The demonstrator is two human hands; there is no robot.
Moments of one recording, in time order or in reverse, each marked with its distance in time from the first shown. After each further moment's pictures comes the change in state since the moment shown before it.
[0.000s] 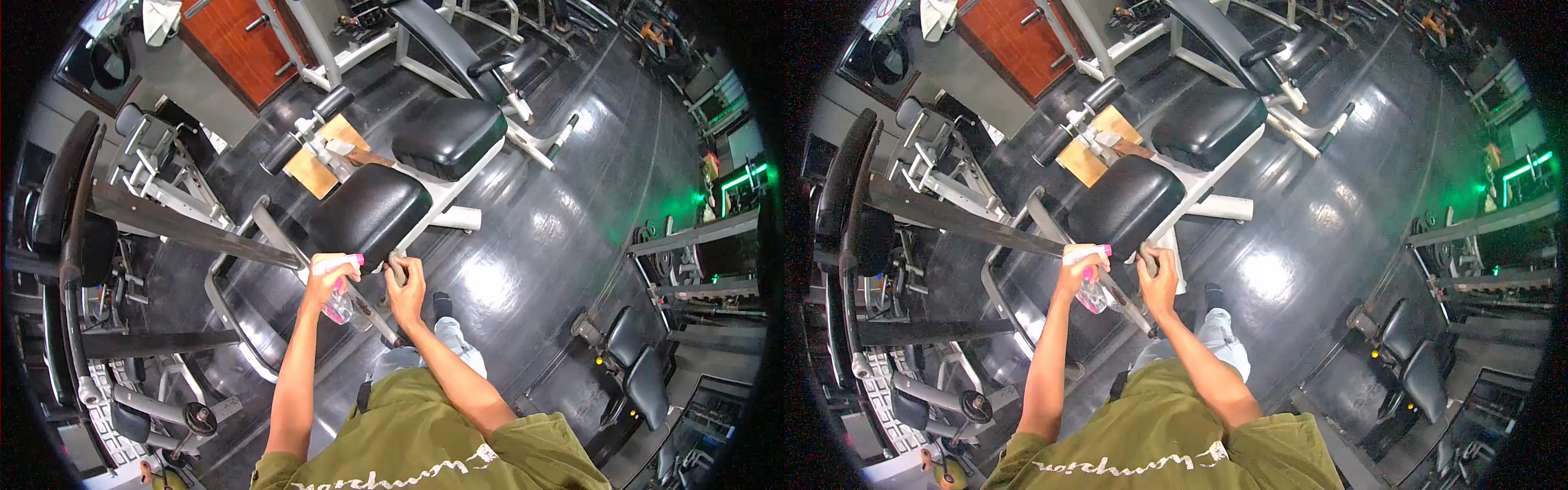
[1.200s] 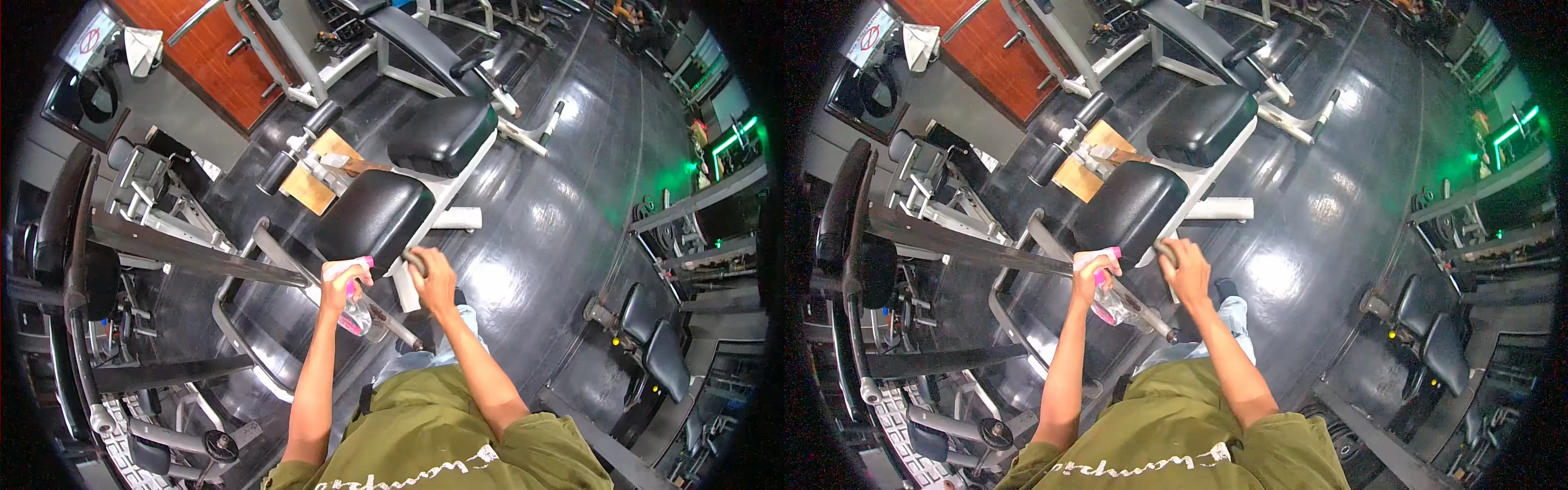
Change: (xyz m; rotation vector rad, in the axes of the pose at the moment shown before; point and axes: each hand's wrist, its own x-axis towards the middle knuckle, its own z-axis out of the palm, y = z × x) left_hand 0.004 -0.012 0.000 -0.149 0.061 -0.063; right_hand 0.027 0.006 -0.031 -0.378 -0.108 -0.234
